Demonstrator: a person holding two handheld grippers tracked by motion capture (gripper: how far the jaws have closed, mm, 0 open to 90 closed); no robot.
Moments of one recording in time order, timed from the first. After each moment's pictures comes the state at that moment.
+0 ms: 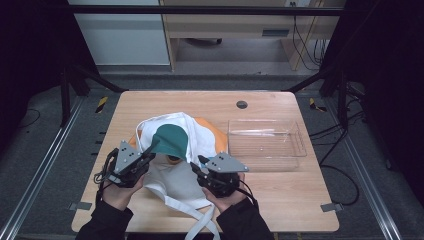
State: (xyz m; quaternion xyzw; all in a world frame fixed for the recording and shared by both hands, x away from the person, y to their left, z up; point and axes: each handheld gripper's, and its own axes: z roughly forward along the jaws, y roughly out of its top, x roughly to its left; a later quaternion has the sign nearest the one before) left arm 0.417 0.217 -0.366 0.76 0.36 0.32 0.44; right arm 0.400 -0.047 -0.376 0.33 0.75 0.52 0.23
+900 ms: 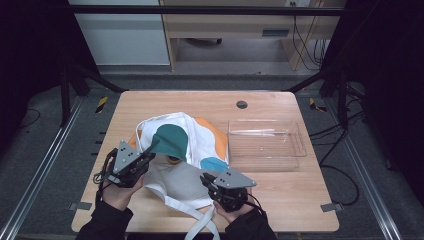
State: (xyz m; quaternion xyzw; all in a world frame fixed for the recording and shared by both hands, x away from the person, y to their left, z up) left arm 0.417 0.218 -0.366 0.76 0.37 0.31 0.44; right arm 0.384 -0.065 -0.413 0.31 0.78 0.50 0.21
